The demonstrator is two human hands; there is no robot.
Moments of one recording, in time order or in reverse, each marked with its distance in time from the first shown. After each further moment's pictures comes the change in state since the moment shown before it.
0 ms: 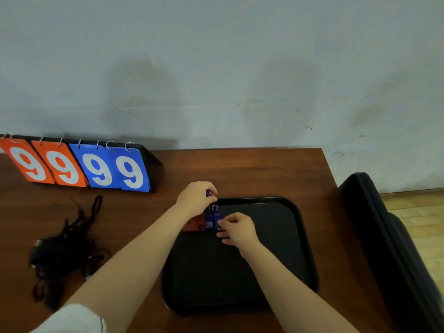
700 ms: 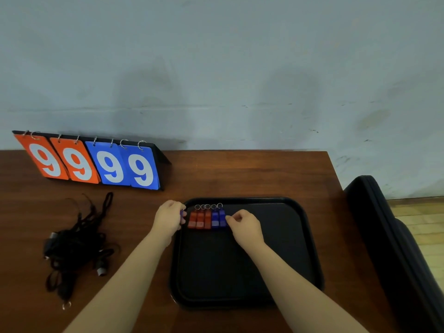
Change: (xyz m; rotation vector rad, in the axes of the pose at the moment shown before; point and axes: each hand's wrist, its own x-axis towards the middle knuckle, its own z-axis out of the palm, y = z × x) left_hand -0.071 -0.033 -0.013 -0.884 0.235 -0.680; right_hand 0.002 0.001 0.002 -0.369 0.099 -0.163
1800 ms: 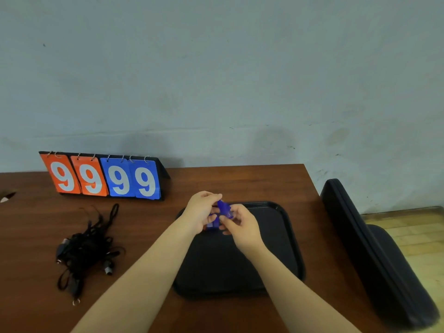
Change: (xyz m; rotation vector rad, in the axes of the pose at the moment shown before) left_hand -0.083 0.044 0.048 -0.124 -0.298 0.134; right_hand -0.079 -0.002 -0.027 0.399 0.005 -0.419
